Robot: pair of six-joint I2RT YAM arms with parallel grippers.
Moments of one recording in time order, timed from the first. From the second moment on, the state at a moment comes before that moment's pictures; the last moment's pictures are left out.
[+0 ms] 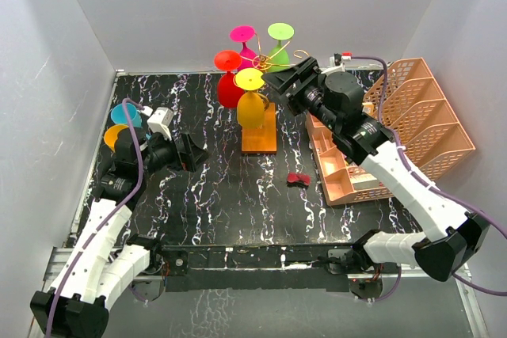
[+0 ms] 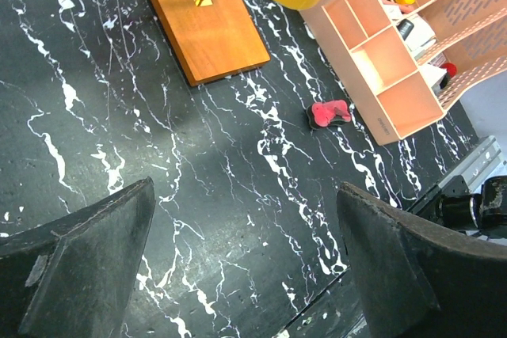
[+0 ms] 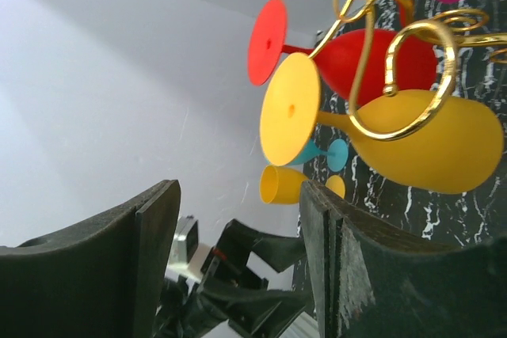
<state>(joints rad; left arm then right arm) -0.22 0.80 0.77 -0.39 0.48 -0.31 0.59 1.23 1.32 -0.18 0.03 1.18</state>
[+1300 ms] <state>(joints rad) -0.25 0.79 0.77 -0.38 0.49 -0.31 0.65 1.60 2.04 -0.63 0.03 0.30</state>
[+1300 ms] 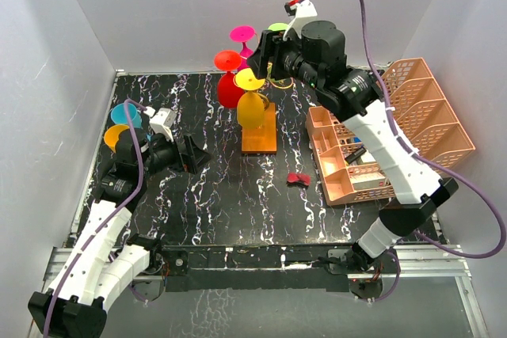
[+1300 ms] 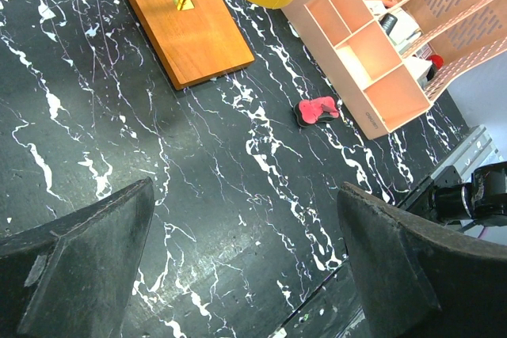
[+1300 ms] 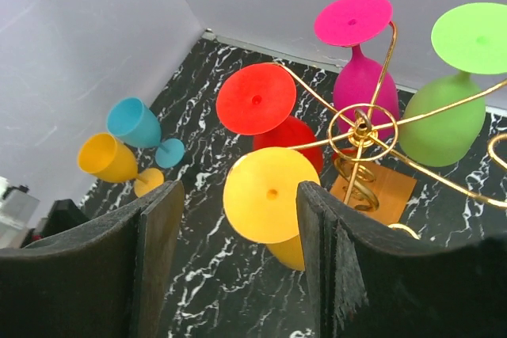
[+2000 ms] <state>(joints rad) -0.25 0.79 0.77 -0.39 0.43 -0.30 0.58 1.72 2.05 -0.69 -0.14 0.15</state>
